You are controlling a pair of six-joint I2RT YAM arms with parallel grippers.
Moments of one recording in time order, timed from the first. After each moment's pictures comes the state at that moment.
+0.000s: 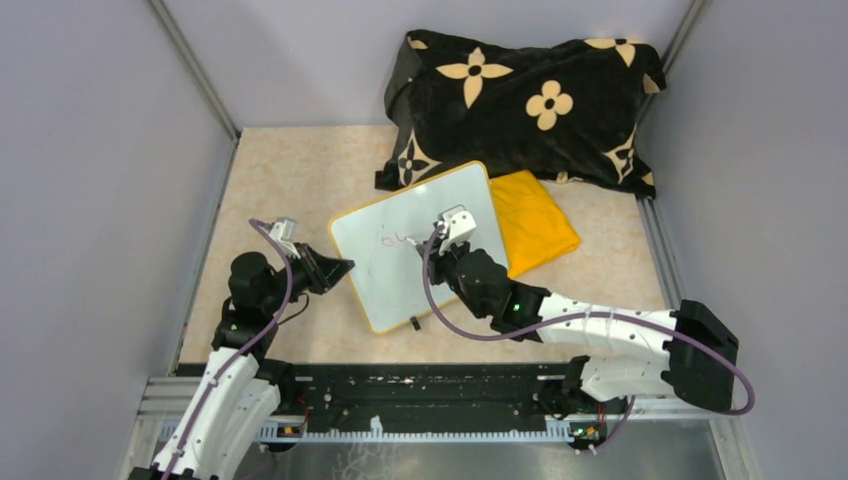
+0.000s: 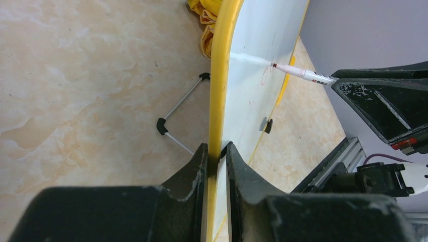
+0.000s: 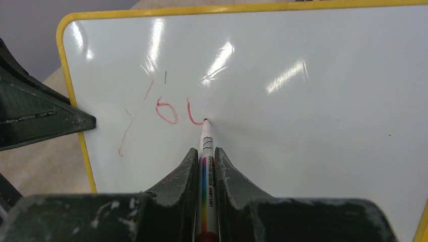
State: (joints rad) left arm -0.17 0.56 0.37 -0.03 0.50 -0.55; right arm 1.12 1.17 0.71 0.32 0.53 0.21
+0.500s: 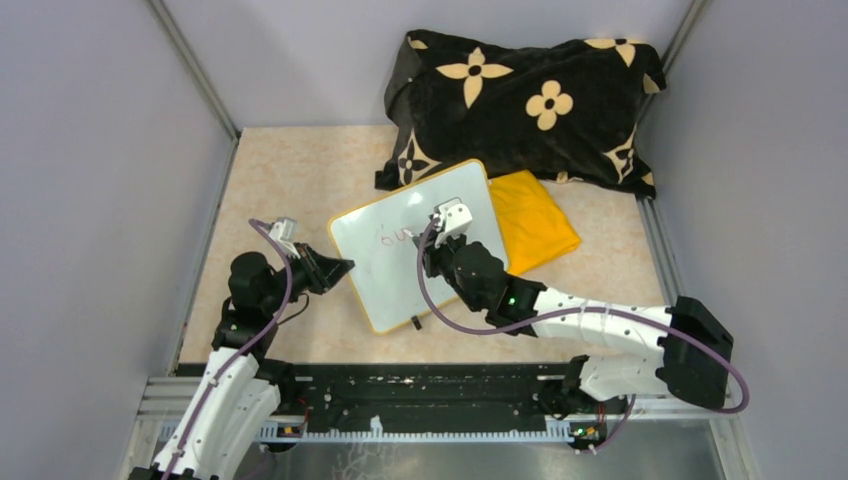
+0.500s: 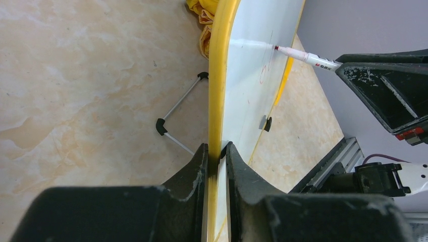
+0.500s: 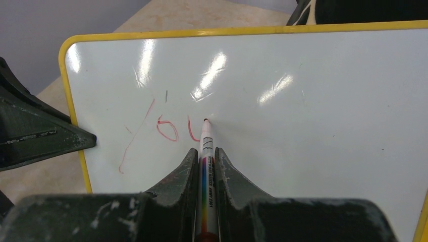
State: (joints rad) left arm -0.17 0.56 0.37 -0.03 0.51 -0.55; right arm 1.11 1.21 0.76 0.33 0.53 0.18
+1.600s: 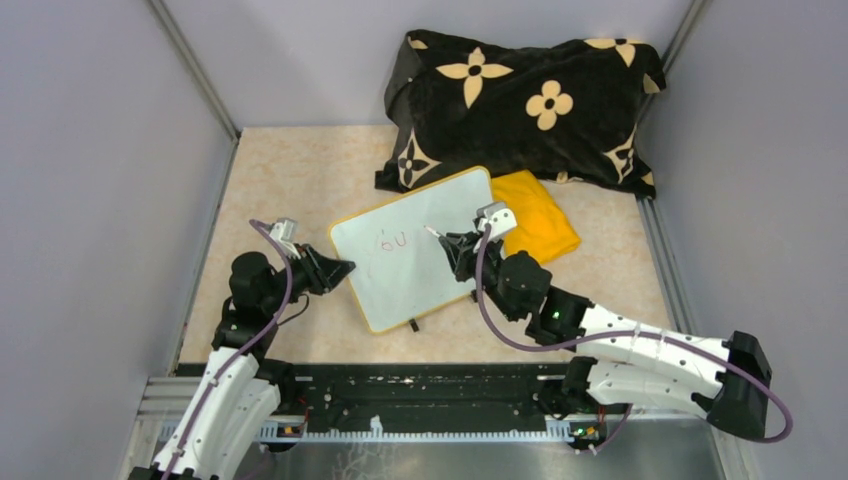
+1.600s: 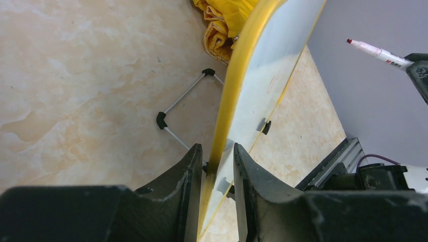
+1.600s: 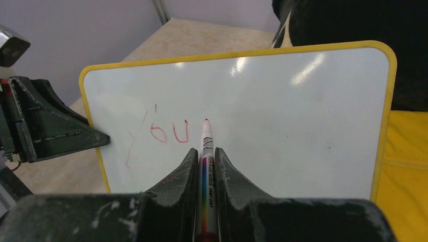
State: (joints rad) left arm -0.17 0.56 0.37 -0.05 0.50 -0.55; right arm 1.09 0.92 0.67 0.24 0.51 0.19
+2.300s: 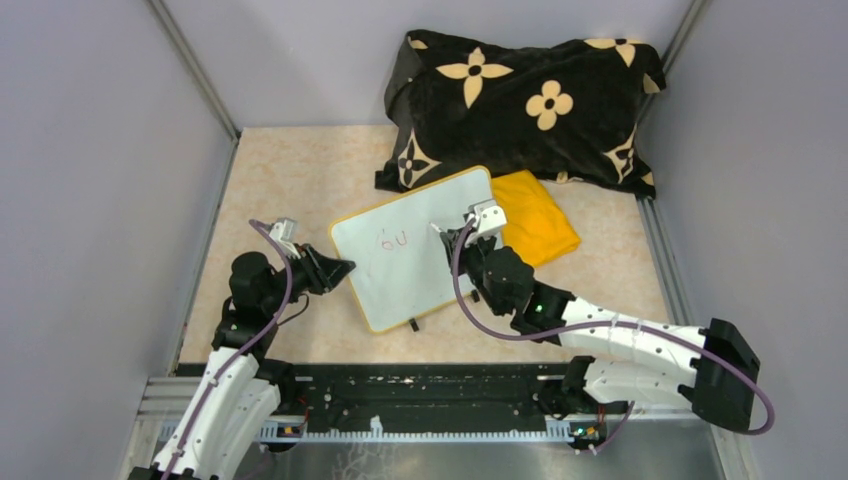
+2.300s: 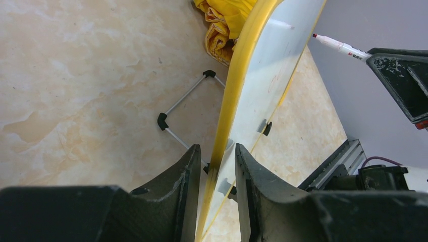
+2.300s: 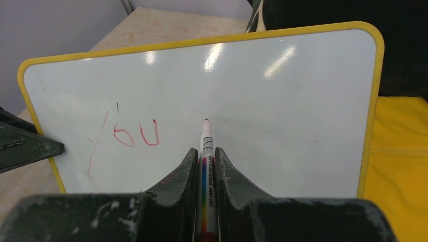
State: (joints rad) left arm -0.17 0.56 0.37 -0.05 0.49 -0.55; right arm 1.06 1.03 0.66 0.29 0.58 0.19
